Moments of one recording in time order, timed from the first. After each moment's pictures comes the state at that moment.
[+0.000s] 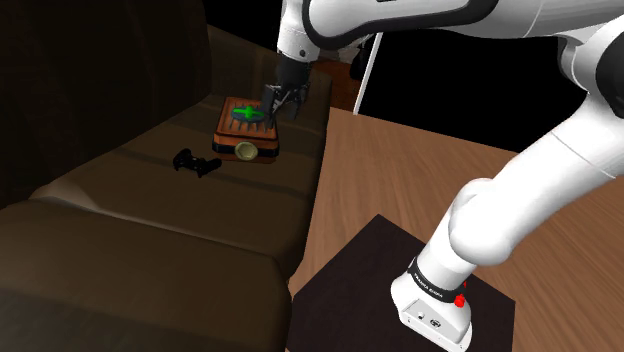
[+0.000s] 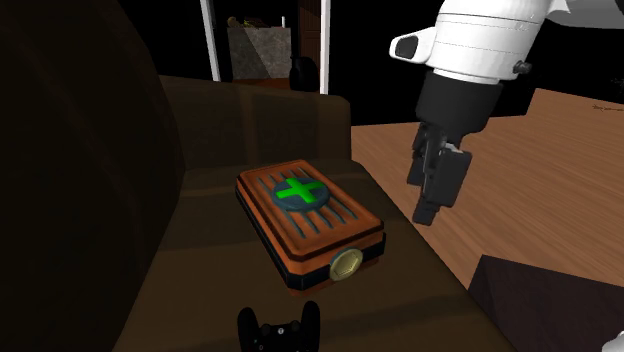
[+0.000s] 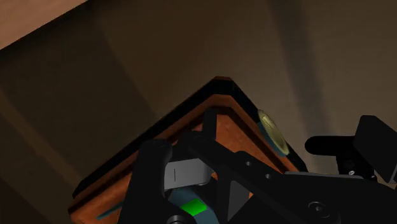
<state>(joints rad) 0.08 -0.28 0.20 -2.14 0.02 1.98 0.13</state>
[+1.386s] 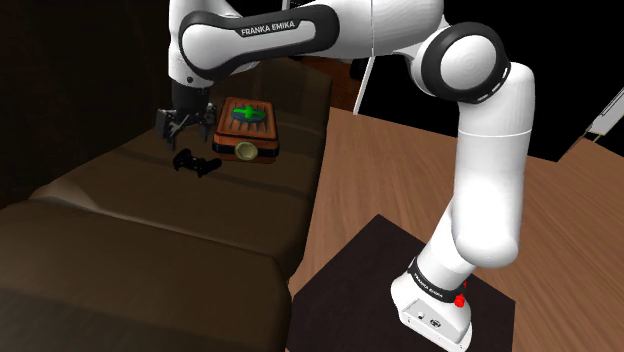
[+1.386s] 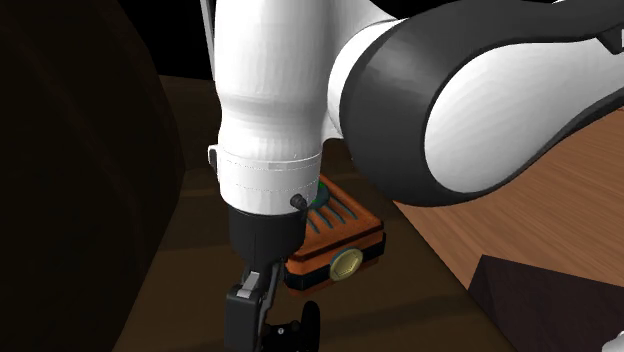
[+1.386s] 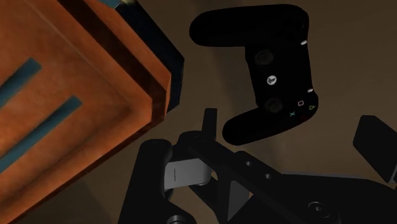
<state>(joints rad) 0.20 0.41 0.29 -1.54 -0.07 2.04 0.29</state>
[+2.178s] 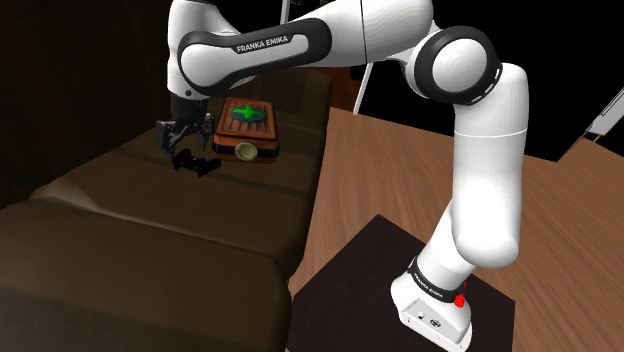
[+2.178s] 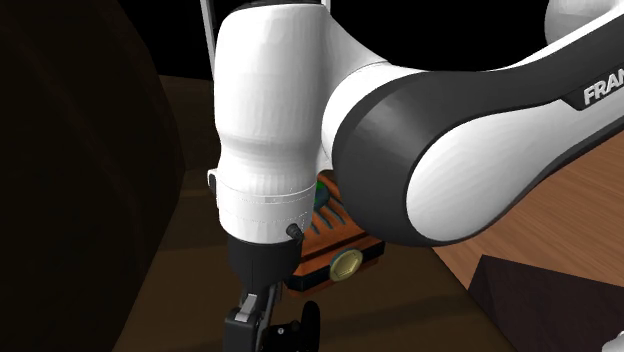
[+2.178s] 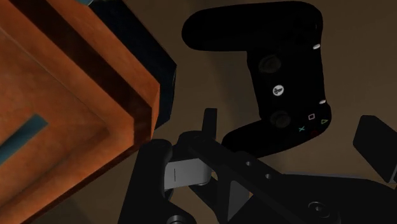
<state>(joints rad) 0.21 0.44 0.29 -1.56 -0.08 2.10 0.29</state>
